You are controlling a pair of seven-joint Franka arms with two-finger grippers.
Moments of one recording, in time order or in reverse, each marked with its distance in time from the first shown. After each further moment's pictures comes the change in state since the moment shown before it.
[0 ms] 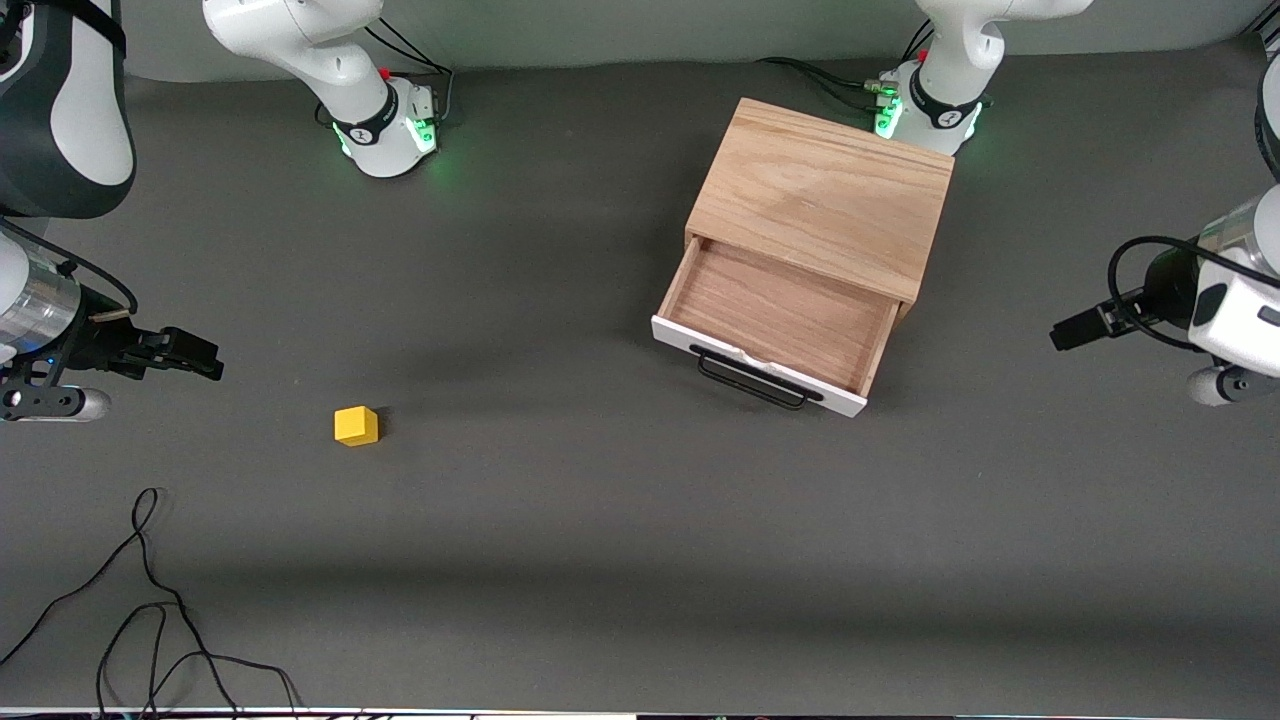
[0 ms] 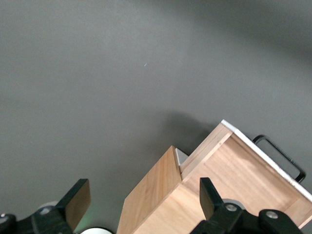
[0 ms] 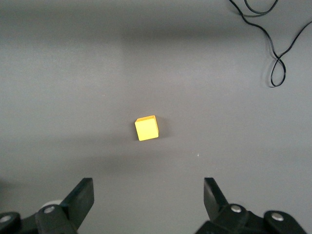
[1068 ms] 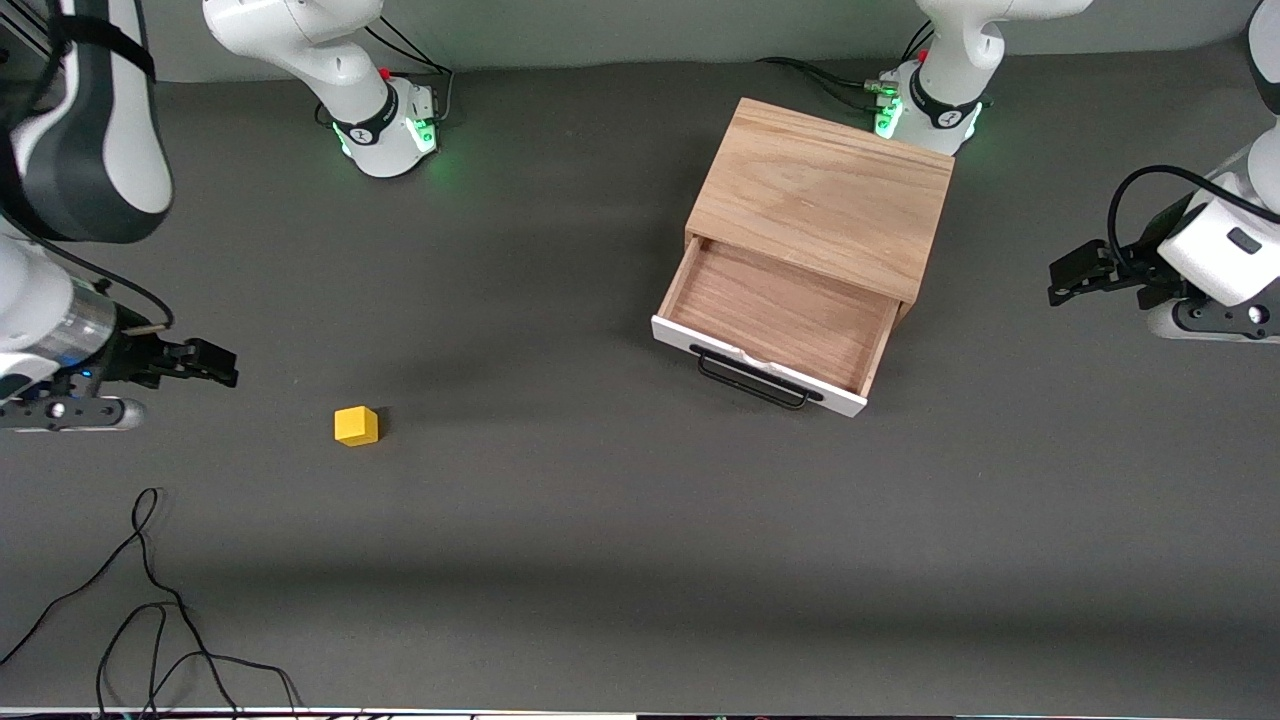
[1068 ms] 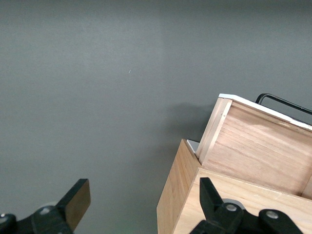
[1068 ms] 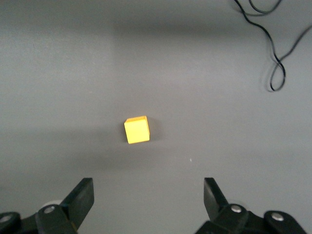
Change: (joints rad) left arm 0.001 -0.130 -0.002 -0.171 0.004 0.102 0.325; right arm 0.020 0.013 0.004 -0.111 -0.045 0.124 -0.027
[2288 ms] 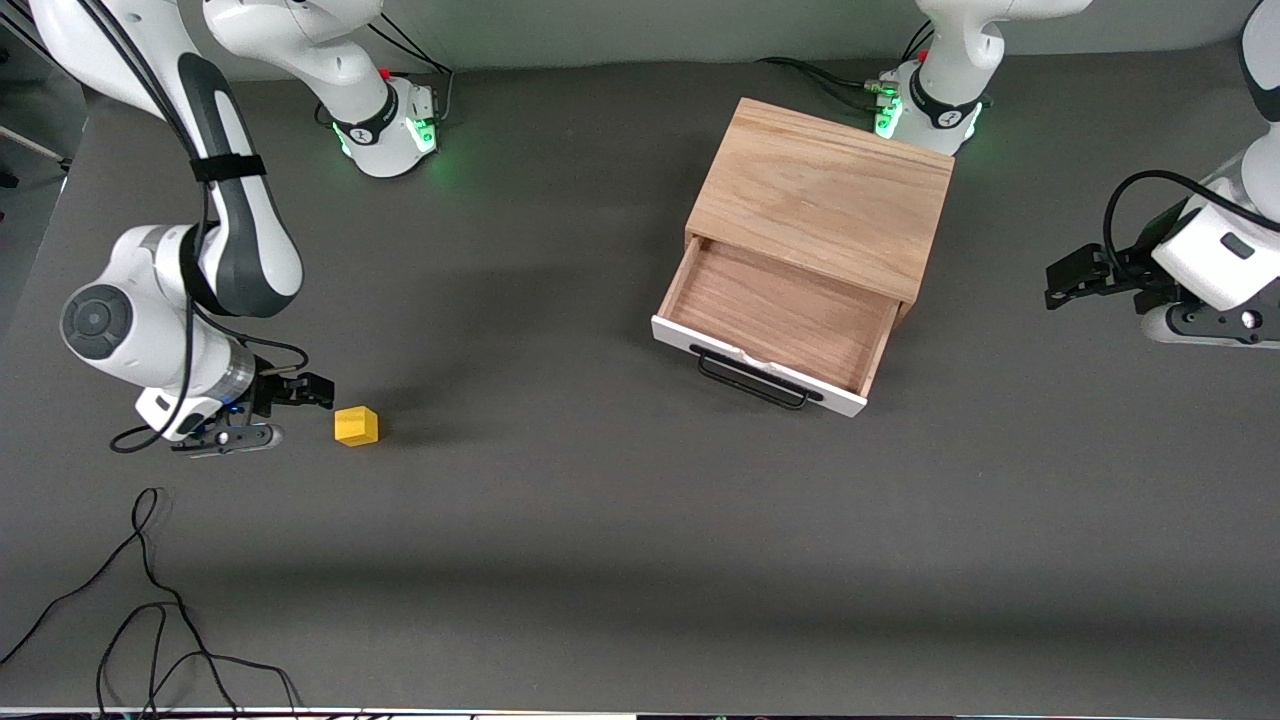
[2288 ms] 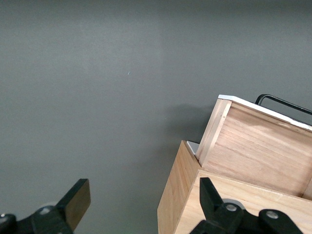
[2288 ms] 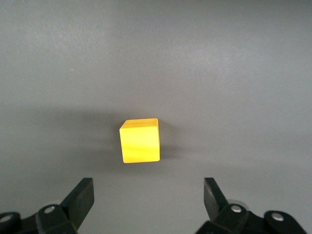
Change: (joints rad) left arm 0.014 0.006 -0.018 0.000 0.001 0.009 0.005; right arm 0.013 0.126 -0.003 -0.305 0.091 0.384 -0.143
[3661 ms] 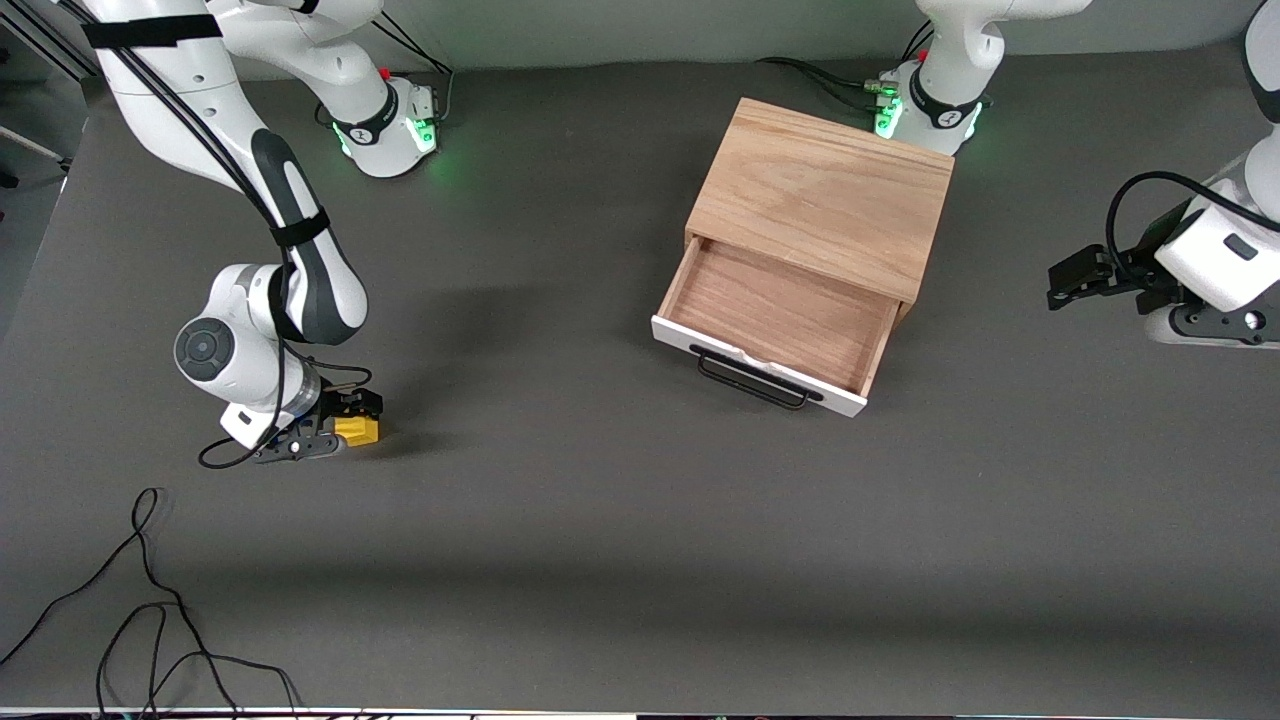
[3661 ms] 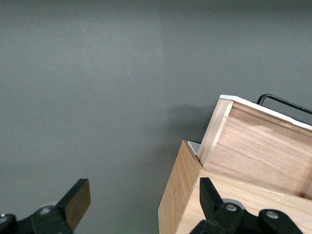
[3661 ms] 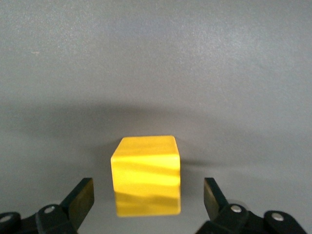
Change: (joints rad) left arm 0.006 0.001 0.000 0.000 0.000 0.000 0.007; right arm 0.007 0.172 0.041 -0.081 0.072 0.273 -0.034
